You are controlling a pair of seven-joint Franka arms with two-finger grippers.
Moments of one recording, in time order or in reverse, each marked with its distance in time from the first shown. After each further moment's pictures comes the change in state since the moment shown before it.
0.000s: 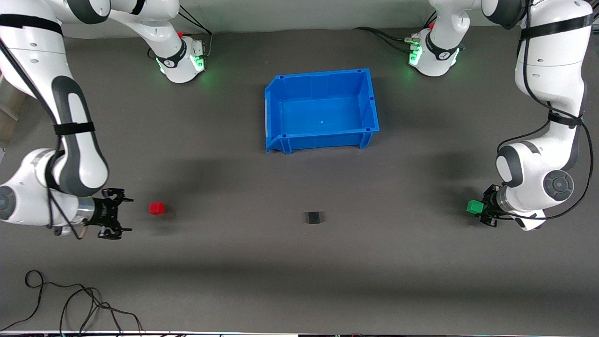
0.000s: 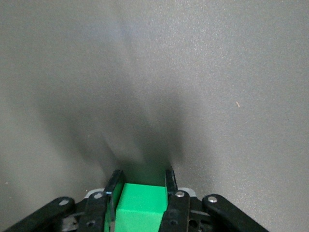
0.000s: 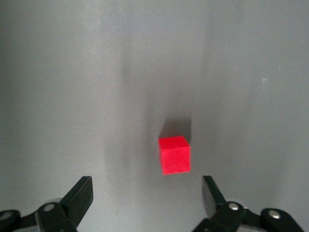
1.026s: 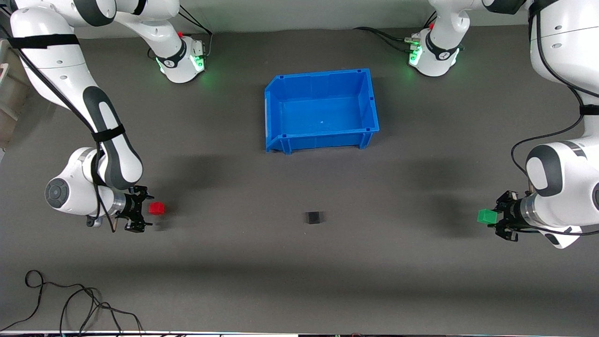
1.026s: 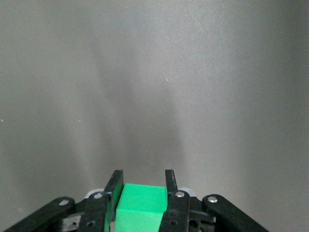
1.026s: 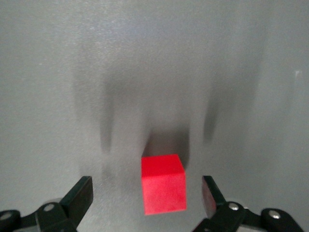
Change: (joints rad) left arm -0.020 -0.047 -0.002 0.306 -0.020 -0.371 -0.193; right arm 0.036 0.019 0.000 -0.196 0.000 0.273 0.009
